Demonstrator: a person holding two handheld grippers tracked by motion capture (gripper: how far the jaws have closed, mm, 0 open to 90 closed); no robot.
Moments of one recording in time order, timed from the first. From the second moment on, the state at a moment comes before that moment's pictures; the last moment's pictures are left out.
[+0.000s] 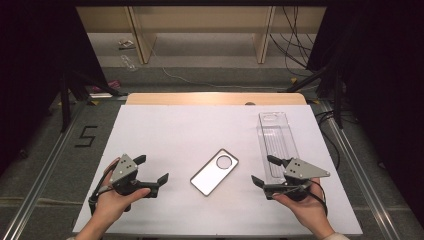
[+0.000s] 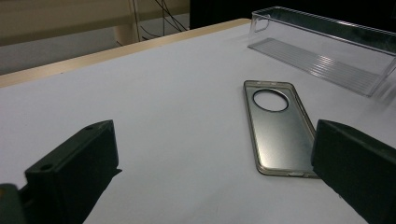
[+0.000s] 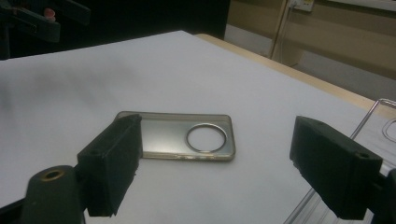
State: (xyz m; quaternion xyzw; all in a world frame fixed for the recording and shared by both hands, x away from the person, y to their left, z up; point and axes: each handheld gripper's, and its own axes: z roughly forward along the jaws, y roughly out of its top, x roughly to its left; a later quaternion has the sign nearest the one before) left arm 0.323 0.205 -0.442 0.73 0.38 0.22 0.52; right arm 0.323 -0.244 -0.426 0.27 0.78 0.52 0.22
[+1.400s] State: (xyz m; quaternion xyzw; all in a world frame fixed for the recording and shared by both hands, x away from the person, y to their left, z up) left arm 0.324 0.205 -0.443 0.73 0.38 0.22 0.52; right arm 0.351 -0.079 -0.463 0.23 0.91 0.35 0.09
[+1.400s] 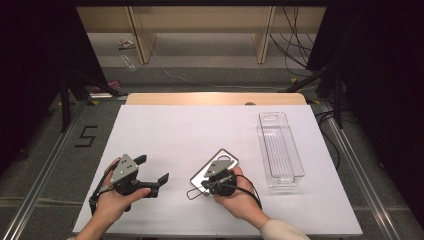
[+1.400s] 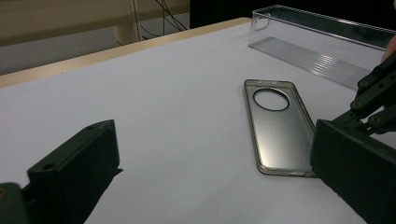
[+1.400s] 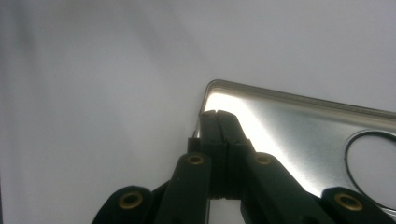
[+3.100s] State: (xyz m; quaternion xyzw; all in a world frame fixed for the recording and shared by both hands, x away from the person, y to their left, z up) left arm 0.324 0.206 -0.443 0.73 0.38 0.22 0.51; right arm 0.353 -0.100 -0.466 0.23 0.94 0.23 0.07
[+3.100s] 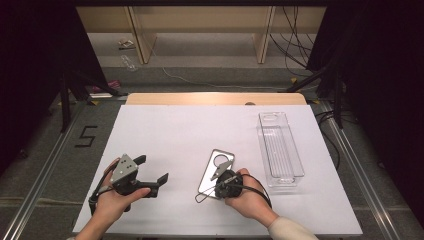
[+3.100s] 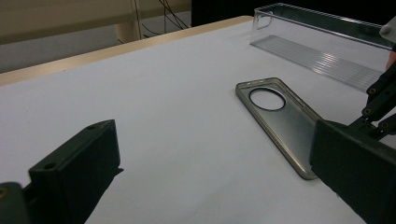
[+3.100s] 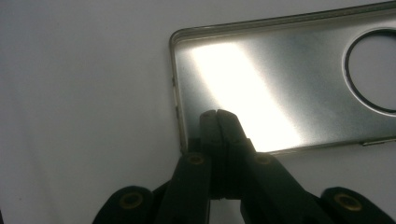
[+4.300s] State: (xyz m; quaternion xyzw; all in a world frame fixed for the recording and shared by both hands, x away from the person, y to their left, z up) left arm 0.324 0.206 -0.443 0.73 0.38 0.23 0.51; right arm 0.360 -0.116 -0.465 0.25 0.94 0.22 0.07
